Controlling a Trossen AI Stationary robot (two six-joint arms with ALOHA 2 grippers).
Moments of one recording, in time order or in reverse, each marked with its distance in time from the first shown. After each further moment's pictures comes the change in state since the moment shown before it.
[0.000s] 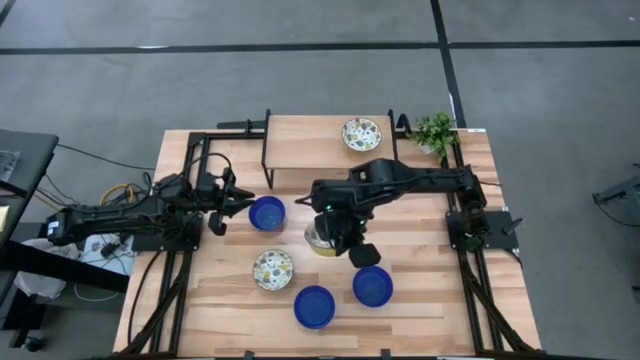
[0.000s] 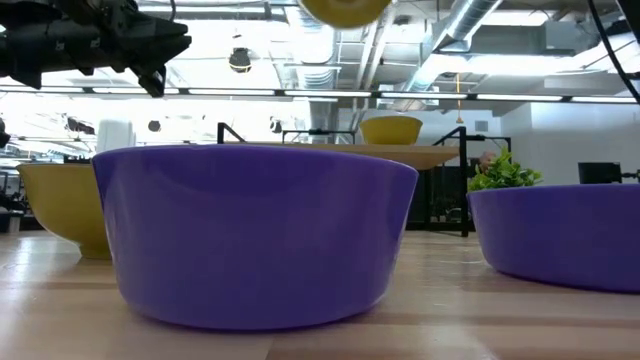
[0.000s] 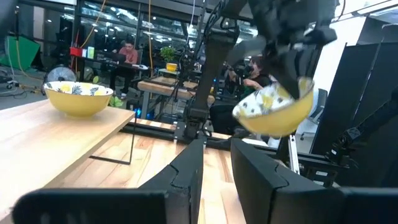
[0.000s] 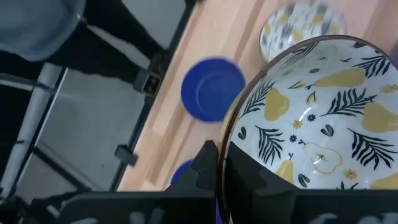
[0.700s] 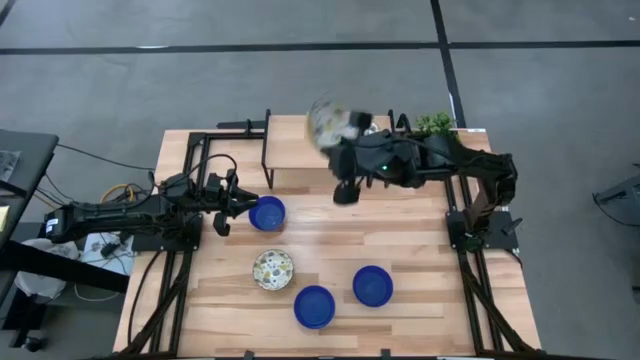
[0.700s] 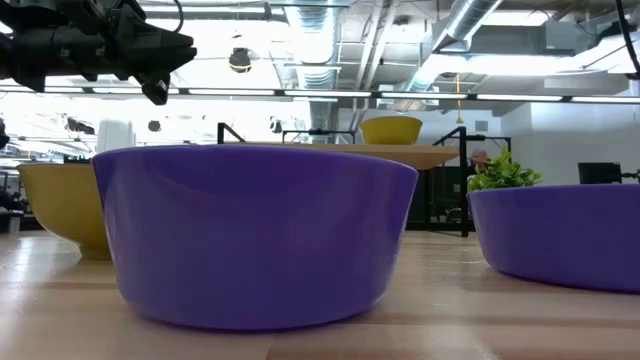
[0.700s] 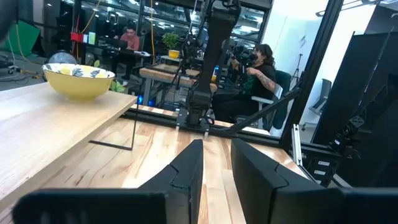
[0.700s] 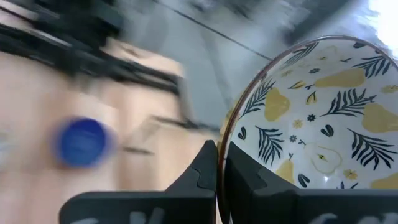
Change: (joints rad) left arm 0.000 0.057 0.000 0.004 0.000 0.000; right arm -0.016 -0.204 0.002 0.377 1.103 -0.205
